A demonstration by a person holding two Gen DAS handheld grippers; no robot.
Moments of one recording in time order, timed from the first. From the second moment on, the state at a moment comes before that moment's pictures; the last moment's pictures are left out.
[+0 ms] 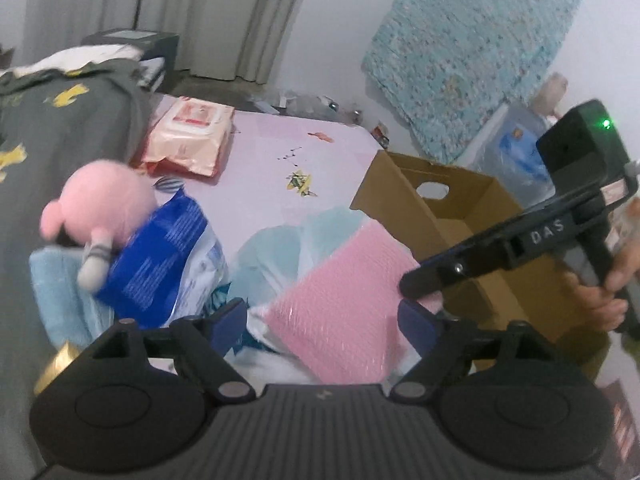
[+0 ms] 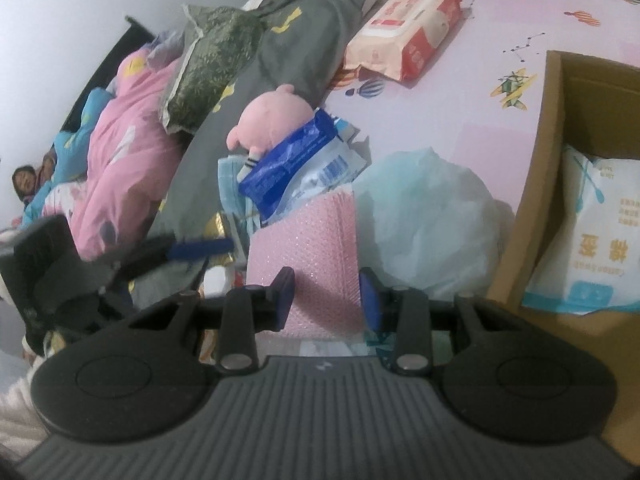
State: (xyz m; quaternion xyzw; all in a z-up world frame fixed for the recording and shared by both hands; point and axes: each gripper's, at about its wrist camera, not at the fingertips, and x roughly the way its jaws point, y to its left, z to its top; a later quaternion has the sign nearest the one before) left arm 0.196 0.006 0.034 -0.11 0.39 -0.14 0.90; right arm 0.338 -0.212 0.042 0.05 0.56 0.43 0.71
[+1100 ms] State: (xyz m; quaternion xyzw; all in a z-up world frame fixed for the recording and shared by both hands) left arm 0.206 -0.001 0.016 -0.17 0.45 -0.14 0.87; right arm 0.292 -0.251 0.017 0.25 0.56 0.33 0.72
